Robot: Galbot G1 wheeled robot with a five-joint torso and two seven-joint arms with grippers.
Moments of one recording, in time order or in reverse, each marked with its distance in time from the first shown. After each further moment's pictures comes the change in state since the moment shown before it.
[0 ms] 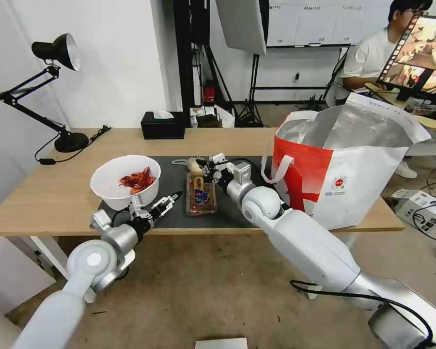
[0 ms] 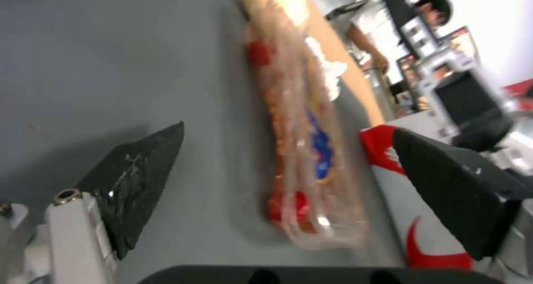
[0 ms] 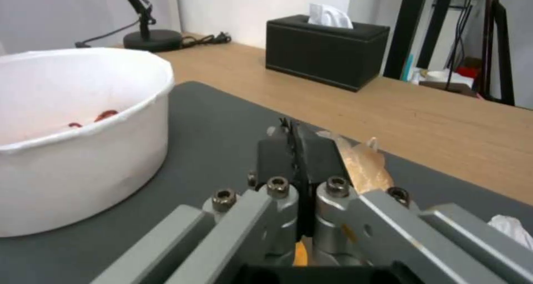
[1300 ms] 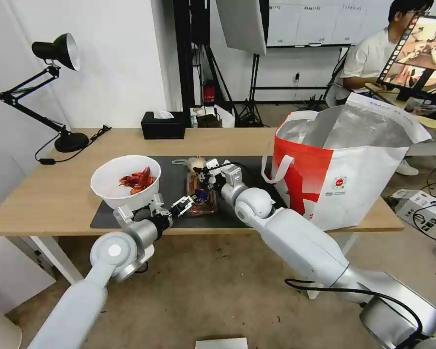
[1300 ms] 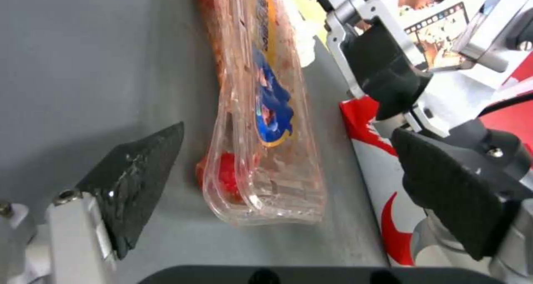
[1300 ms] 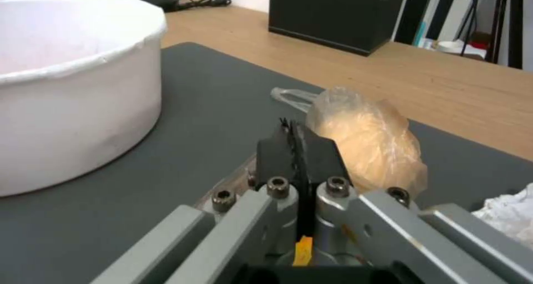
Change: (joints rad) left arm -0.049 -0.057 0.061 -0.027 -0.038 0.043 -0.081; right arm 0.018 0.025 -0.043 -0.061 -0.003 -0.033 0.005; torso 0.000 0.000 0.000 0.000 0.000
